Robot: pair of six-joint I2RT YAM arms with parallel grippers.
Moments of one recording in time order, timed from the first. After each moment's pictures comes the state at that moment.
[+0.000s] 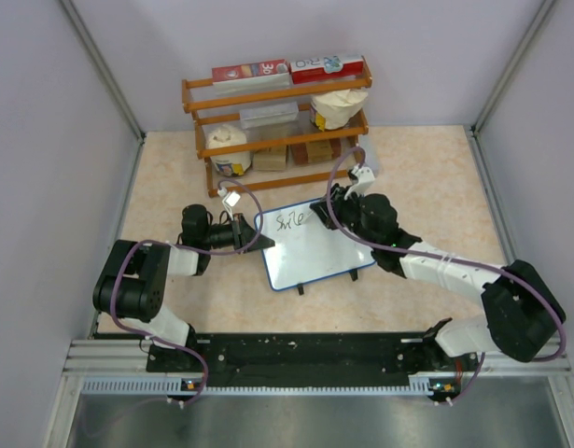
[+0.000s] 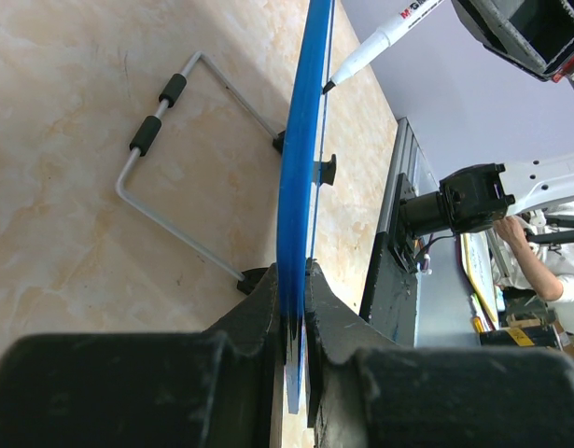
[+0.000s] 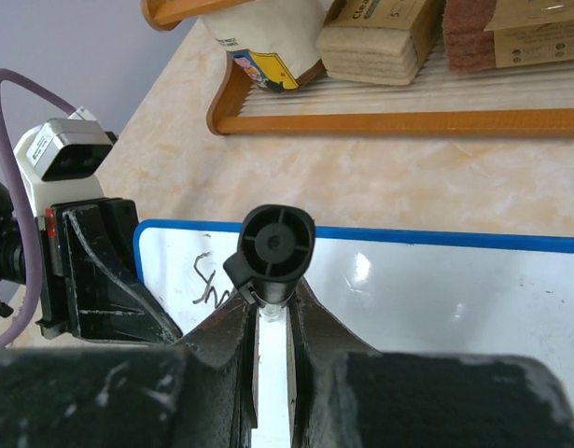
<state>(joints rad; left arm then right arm) -0.15 1.60 0.47 0.82 1.11 -0.65 0.69 1.35 0.71 0.48 0.02 0.48</state>
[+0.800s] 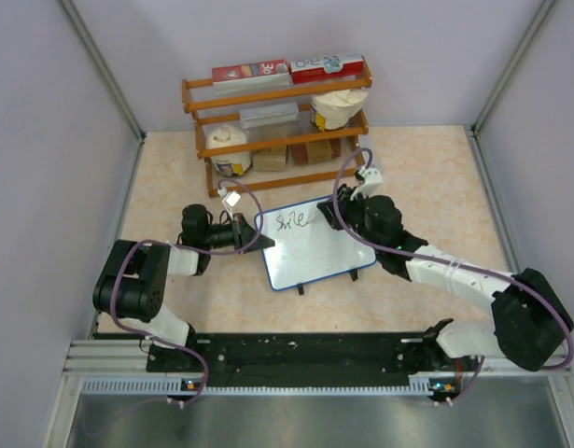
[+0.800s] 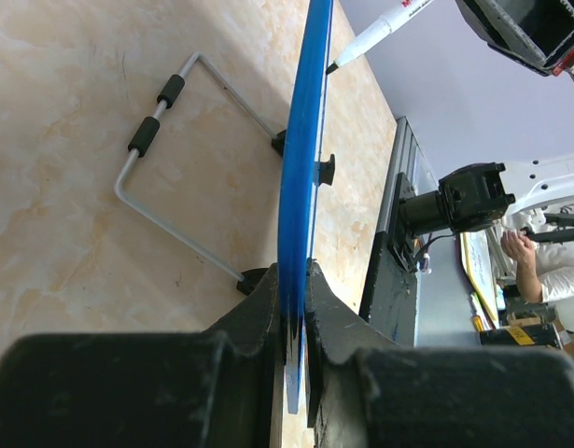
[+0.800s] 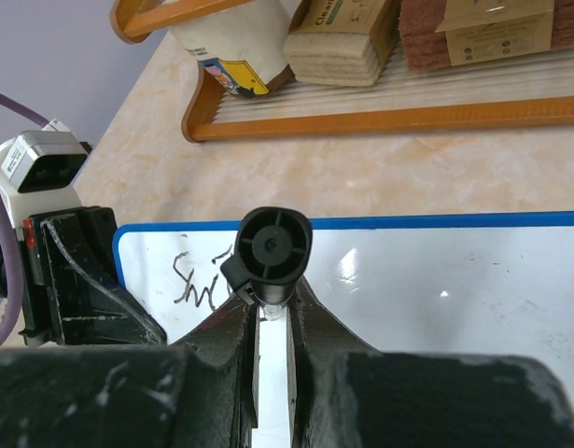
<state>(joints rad) -0.15 1.60 0.47 0.82 1.11 -0.65 0.69 1.29 0.69 0.42 0.09 0.49</state>
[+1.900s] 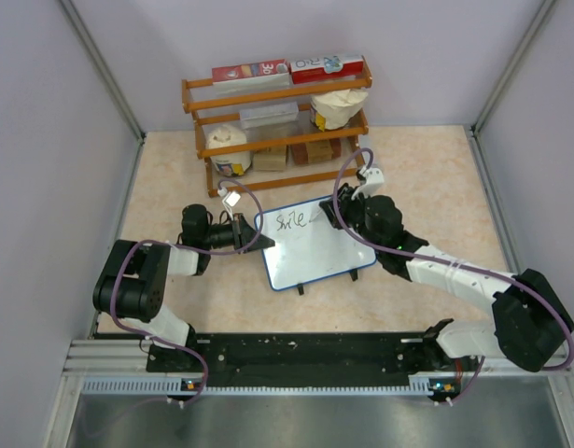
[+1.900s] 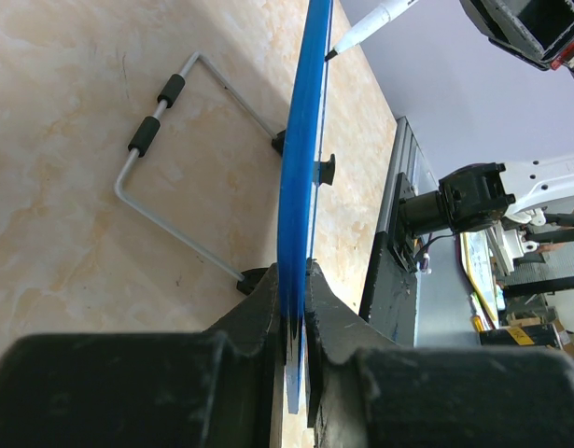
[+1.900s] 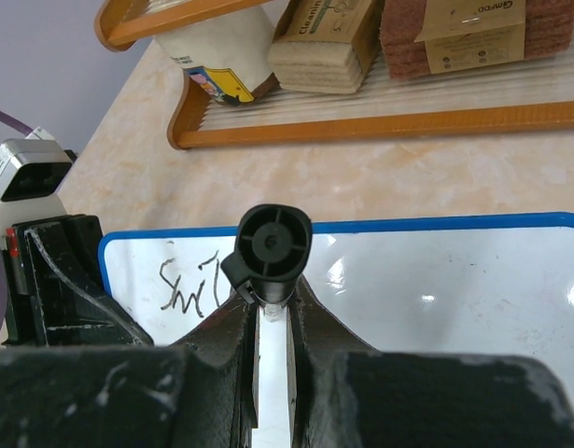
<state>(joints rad) -0.15 1.60 0.47 0.82 1.11 -0.65 0.68 1.28 0.69 0.41 0.13 0.47</state>
